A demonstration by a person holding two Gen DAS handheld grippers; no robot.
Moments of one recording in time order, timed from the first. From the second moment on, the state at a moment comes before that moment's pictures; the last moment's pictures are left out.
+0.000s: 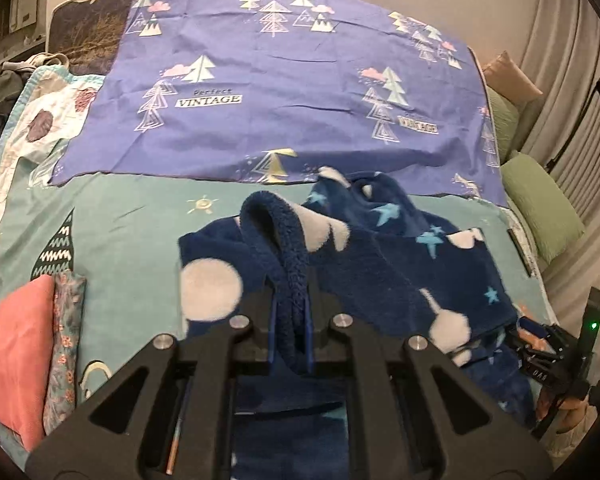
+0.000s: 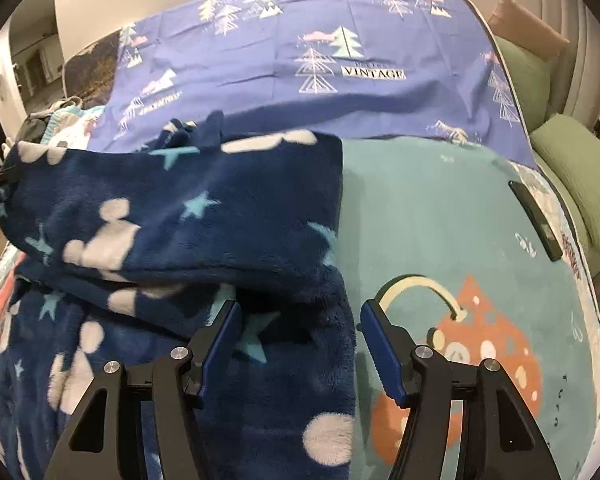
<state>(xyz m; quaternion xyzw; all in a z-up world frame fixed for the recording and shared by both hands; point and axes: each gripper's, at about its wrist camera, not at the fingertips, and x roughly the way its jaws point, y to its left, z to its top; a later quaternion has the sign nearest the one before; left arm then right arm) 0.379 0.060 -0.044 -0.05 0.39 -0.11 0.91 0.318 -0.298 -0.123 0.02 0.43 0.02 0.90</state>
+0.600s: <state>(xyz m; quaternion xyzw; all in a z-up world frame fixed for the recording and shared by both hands) 0.375 0.094 -0.097 -0.02 0.43 -0.03 0.90 0.311 -0.304 -0.119 0.06 0.43 0.05 0.90</state>
